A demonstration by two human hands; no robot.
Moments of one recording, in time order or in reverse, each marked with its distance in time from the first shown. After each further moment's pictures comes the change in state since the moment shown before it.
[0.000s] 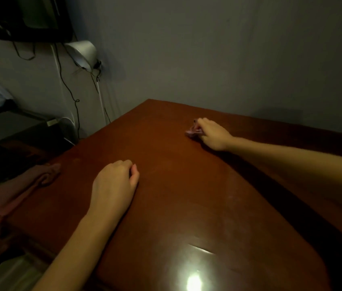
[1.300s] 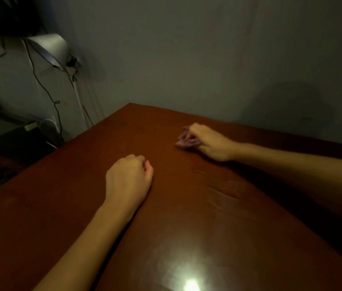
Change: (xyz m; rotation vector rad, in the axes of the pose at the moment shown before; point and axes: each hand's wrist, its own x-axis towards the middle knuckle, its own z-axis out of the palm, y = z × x) left_hand 0.103 0.072 0.075 0.032 0.001 -0.005; right_hand 0.044 0.085 0.003 0.158 -0.061 -0.361
